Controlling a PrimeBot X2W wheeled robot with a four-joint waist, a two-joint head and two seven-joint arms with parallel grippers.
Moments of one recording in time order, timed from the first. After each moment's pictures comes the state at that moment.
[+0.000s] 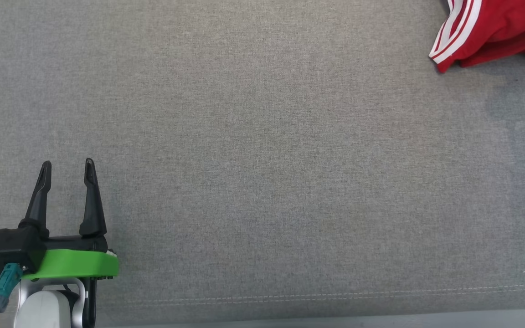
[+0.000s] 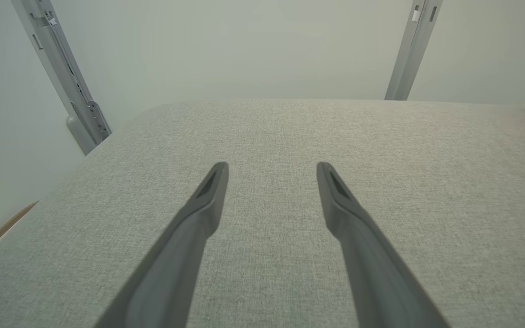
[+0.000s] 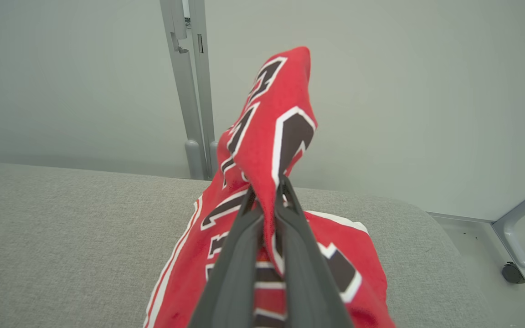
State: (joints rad) left arm -0.15 0.09 0.09 0.10 -0.16 -0.13 -0.26; right arm -1.19 -0.62 0.51 0.88 0.69 0.13 -0.03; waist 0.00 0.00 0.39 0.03
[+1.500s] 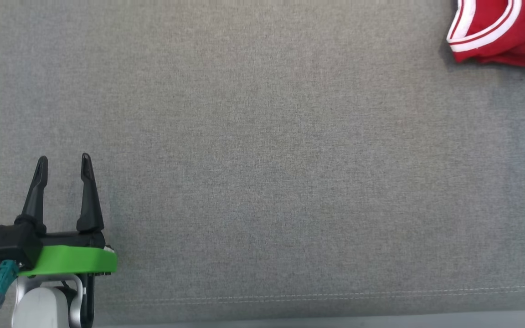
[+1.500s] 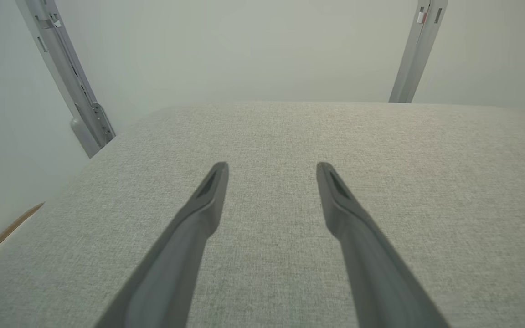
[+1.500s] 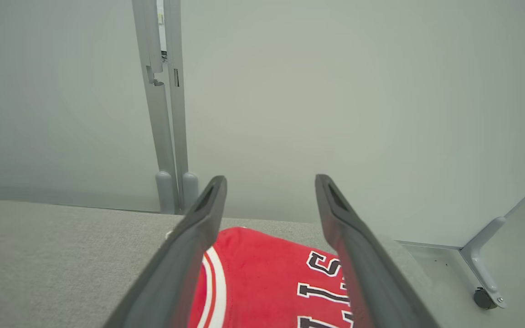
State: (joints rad) left arm -0.16 0.10 0.10 0.10 -0.17 -0.13 -0.26; right arm -1.31 -0.54 0.46 1.15 0.53 0.13 -0.26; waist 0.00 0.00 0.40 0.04
